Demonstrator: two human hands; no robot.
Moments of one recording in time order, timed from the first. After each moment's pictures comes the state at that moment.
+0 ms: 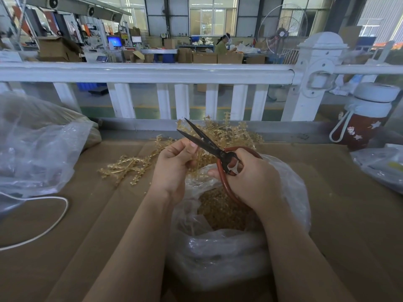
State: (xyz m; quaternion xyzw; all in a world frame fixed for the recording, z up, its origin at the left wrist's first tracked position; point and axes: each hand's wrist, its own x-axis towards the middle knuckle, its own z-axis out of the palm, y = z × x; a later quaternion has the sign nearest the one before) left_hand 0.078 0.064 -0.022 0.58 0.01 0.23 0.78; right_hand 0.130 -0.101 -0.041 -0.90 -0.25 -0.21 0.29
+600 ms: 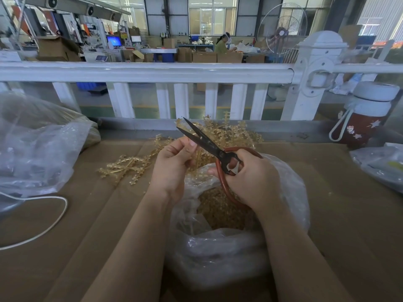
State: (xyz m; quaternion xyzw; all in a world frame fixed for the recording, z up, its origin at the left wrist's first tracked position) left_hand 0.077 0.064 -0.022 0.59 0.01 0.23 0.77; right_hand 0.132 -0.100 -0.044 -0.89 -0.24 -0.23 0.31
